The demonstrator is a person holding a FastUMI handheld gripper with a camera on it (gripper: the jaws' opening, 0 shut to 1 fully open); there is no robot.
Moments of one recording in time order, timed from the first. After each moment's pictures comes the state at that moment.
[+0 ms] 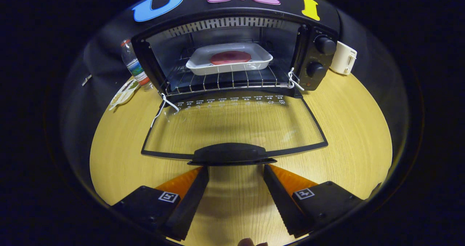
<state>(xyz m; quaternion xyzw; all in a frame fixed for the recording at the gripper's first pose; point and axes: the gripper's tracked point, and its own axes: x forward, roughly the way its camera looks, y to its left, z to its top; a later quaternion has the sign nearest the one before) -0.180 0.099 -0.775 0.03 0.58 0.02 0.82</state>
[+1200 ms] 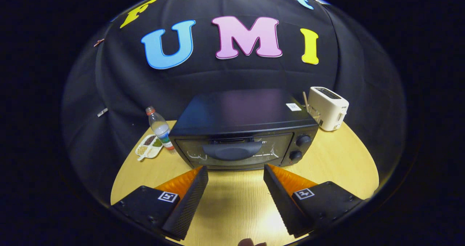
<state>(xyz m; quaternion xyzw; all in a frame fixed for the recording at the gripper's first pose) -0.055 0.096 -0.591 0.06 0.40 0.03 0.91</state>
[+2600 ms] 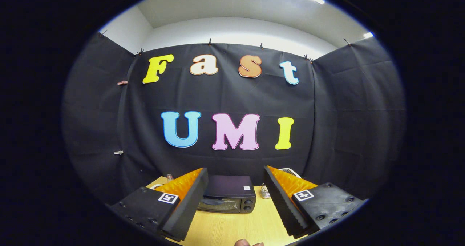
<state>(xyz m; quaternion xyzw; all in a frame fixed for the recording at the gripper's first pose) -0.127 -0.003 -0.254 0.03 0.13 0.04 0.99</state>
